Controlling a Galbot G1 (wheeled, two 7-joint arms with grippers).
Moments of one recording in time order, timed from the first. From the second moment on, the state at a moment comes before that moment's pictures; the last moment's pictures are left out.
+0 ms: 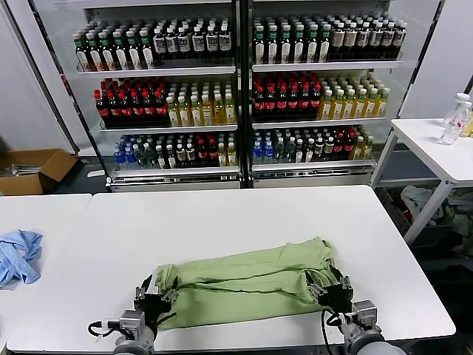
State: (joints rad) left arm 1.52 -1.27 -0.36 -2.05 -0.25 0.45 -0.31; right arm -1.49 1.10 0.43 2.09 0.36 -0.37 0.14
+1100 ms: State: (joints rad) left arm 1.53 -1.16 -0.81 -2.03 -0.80 0.54 -0.20; right arm -1.40 1.06 0.43 2.11 0.44 -0.28 0.15
